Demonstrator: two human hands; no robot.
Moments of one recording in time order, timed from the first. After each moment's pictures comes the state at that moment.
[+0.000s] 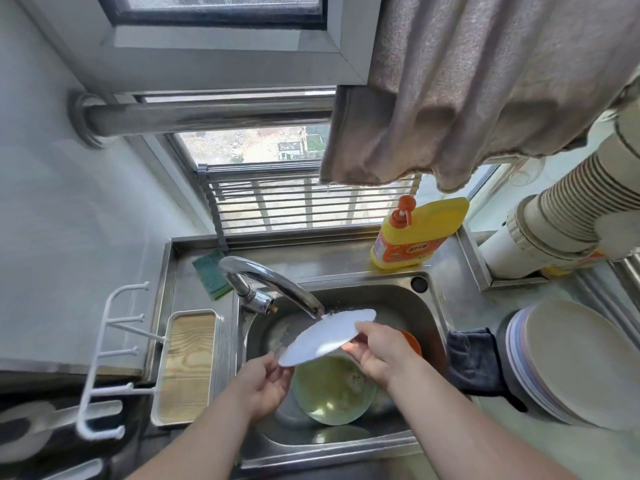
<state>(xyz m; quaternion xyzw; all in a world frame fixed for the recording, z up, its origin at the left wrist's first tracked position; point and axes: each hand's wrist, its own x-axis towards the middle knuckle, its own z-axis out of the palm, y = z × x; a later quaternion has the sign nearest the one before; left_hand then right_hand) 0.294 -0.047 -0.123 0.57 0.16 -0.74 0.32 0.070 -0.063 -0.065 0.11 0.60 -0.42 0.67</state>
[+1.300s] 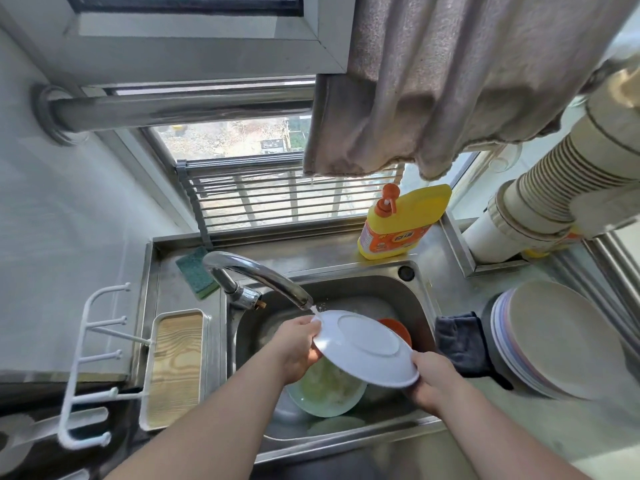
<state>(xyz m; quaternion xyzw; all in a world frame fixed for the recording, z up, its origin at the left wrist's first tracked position) 0.217 -0.079 -0.107 0.61 -0.14 -0.75 0.22 -0.012 0.012 -0.107 0.11 0.71 -0.35 0.60</state>
